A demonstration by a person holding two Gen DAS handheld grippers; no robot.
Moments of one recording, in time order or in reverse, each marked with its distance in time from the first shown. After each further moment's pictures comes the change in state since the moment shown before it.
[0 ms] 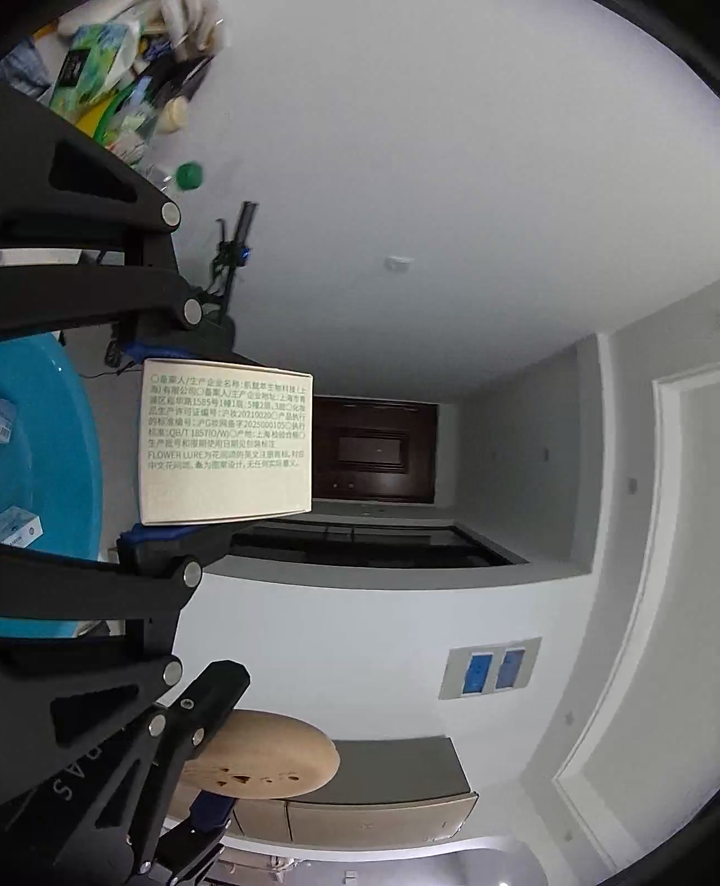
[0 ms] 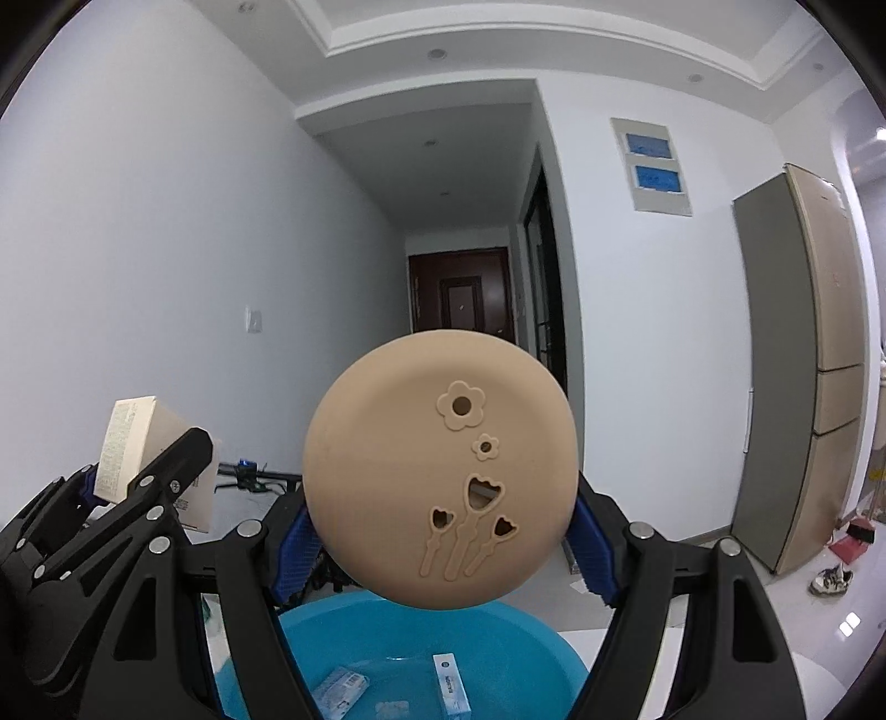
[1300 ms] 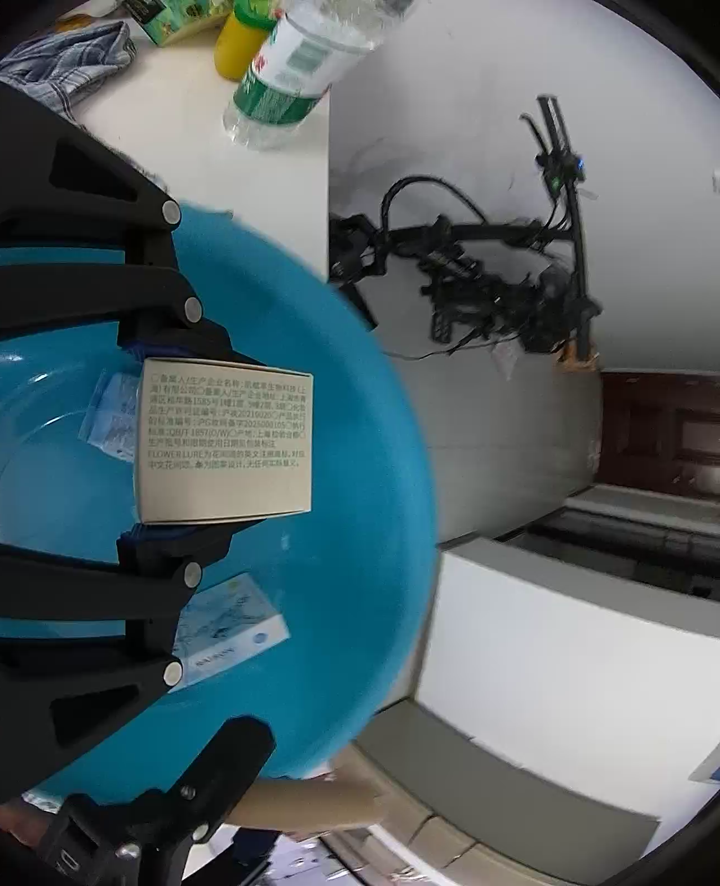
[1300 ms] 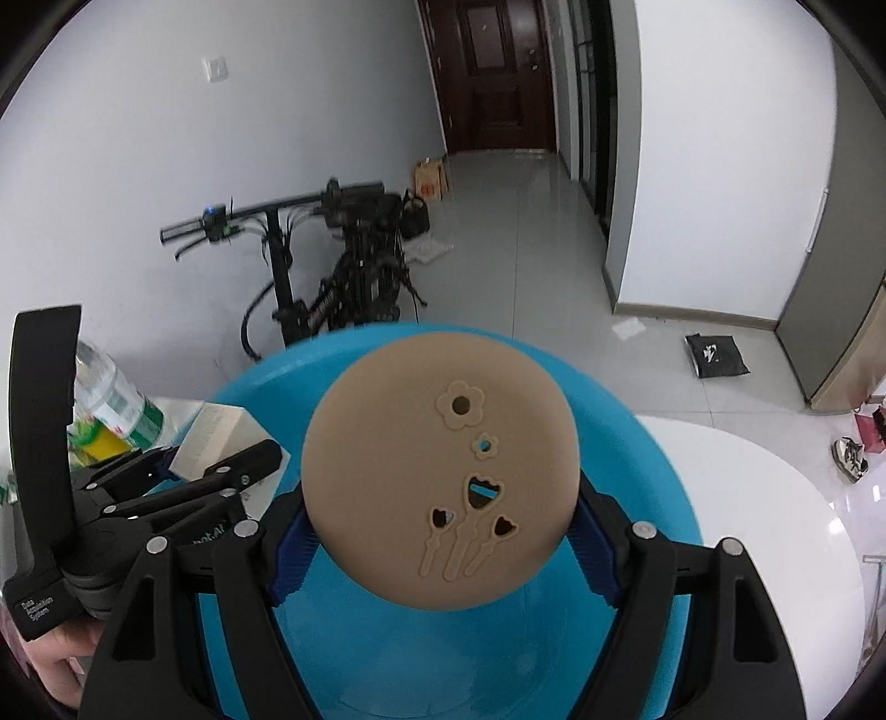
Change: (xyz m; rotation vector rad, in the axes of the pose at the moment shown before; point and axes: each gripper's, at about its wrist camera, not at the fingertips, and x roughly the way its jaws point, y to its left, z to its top) left arm 0.192 0.029 -0.180 0.010 0.993 -0.052; right arm 0.192 -0.050 -0.108 0.042 0.803 0.110
